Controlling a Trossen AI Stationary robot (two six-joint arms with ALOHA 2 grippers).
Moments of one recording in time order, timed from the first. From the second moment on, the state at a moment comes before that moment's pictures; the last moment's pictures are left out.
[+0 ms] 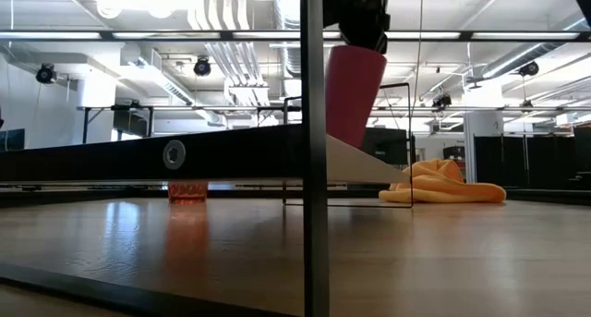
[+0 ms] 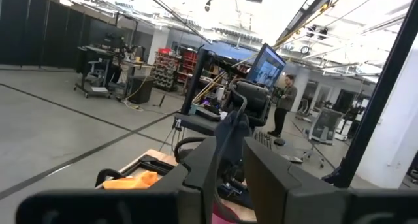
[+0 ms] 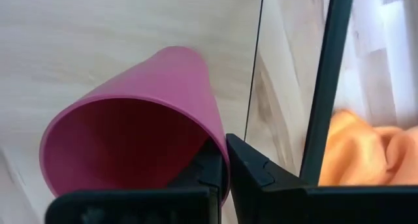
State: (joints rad) left arm -0.07 0.56 0.86 -0.17 -0.31 -0.23; right arm -0.07 1.89 1.87 -1.38 0.08 0.20
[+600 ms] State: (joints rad) left arm -0.07 0.57 0.86 -0.17 -0.31 -0.23; right arm -0.07 1.91 1.86 -1.37 0.07 0.14
